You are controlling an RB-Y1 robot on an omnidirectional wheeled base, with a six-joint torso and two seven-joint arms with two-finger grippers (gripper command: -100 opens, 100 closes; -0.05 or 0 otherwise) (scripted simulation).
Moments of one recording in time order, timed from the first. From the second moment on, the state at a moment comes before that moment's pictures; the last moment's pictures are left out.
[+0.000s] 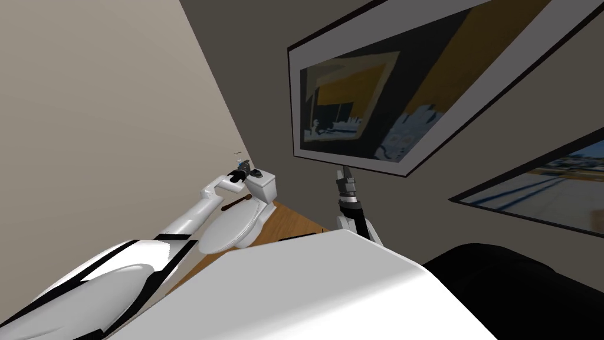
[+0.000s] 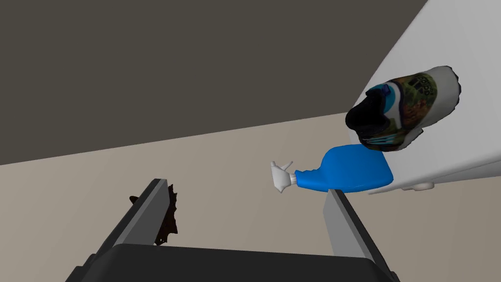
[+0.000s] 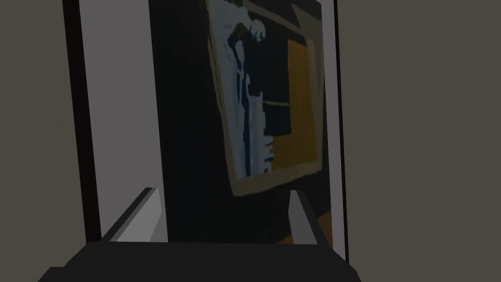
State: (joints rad) left arm -0.49 0.75 -0.19 -1.36 -0.14 0.41 0.73; right arm 0.50 0.00 -0.03 -2.26 0.11 -0.52 0.04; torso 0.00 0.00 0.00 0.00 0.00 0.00
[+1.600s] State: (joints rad) left arm -0.89 0.79 -0.17 -0.92 -0.06 0.52 0.71; right arm 0.50 0.00 -0.03 -2.26 0.11 -0.52 0.04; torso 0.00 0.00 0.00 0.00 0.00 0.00
